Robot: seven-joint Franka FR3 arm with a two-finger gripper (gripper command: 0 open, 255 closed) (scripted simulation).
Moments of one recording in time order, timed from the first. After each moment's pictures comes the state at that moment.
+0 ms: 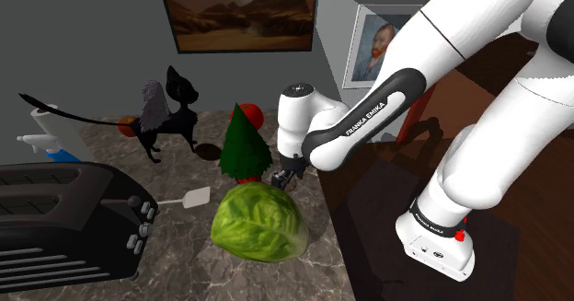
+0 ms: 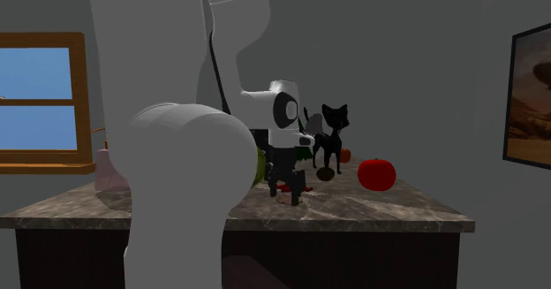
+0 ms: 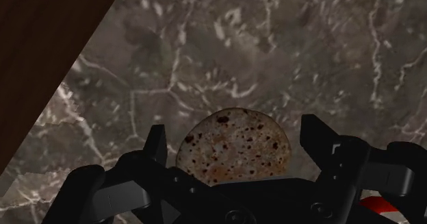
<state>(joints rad) 0.06 -0.10 0.47 -2.63 0.09 2.55 0.44</state>
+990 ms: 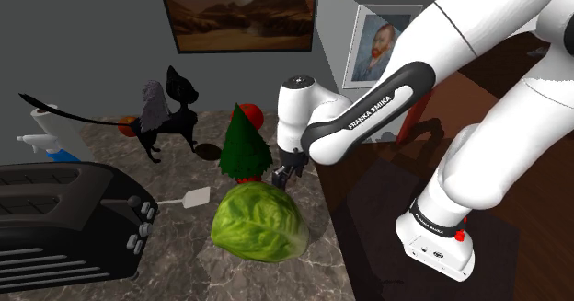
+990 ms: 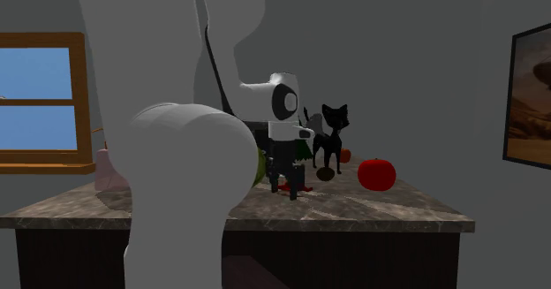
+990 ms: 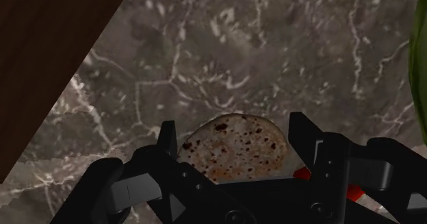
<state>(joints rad) 0.07 -0.15 0.47 -2.62 0.12 2.49 0.42</state>
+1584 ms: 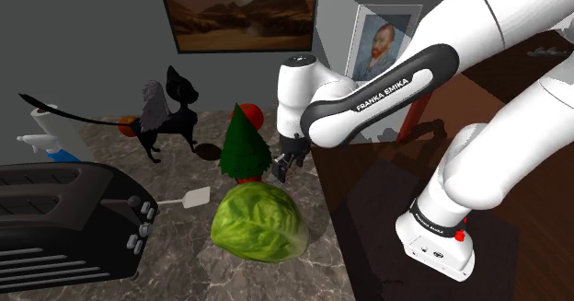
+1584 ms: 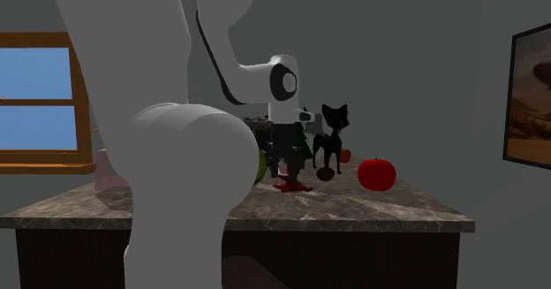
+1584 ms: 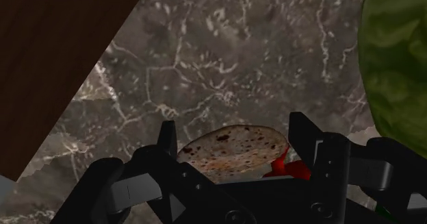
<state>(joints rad) 0.09 -0.26 0.44 -2.57 0.16 2.35 0.39</state>
